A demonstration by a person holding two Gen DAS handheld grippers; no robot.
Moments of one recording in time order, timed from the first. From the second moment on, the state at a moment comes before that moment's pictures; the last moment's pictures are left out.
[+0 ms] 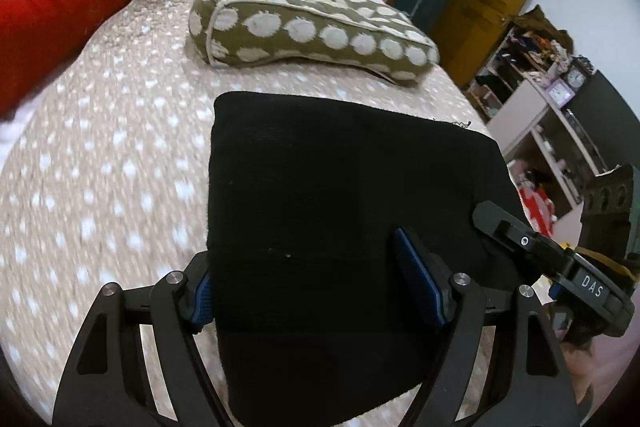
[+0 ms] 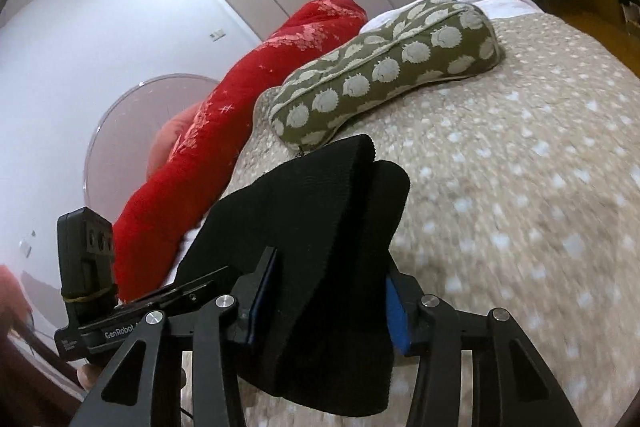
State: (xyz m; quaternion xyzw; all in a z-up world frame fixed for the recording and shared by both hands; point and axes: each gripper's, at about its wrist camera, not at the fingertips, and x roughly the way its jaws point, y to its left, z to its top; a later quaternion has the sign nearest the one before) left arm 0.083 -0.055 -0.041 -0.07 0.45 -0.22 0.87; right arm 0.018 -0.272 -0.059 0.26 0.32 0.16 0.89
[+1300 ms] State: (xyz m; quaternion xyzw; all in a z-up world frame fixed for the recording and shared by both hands) left arm 0.067 -0.044 -0.056 0.00 0.43 -0.11 0.90; right arm 0.017 -0.229 -0.056 0.09 0.37 0.04 0.92
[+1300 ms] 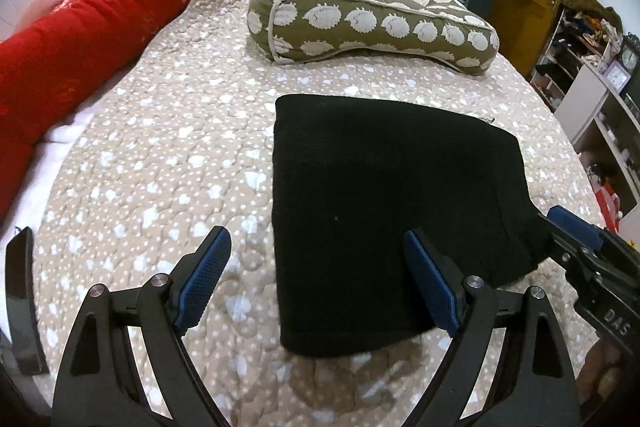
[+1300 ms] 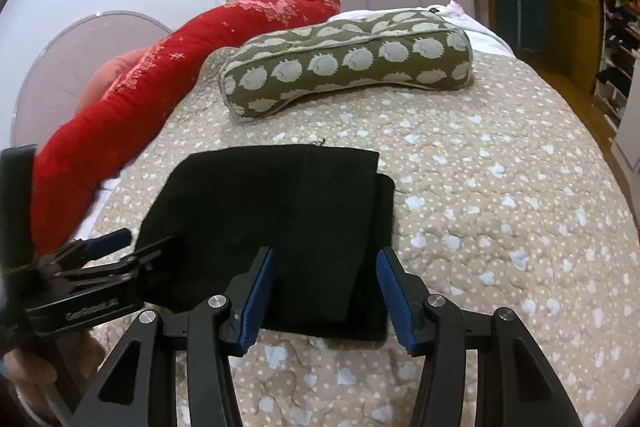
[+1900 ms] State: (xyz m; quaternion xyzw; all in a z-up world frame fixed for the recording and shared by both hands) left arm 0.026 -0.050 -0.037 0.02 0.40 -0.09 0.91; right arm -0.008 -0.225 -0.046 0.09 0.37 0.03 0.92
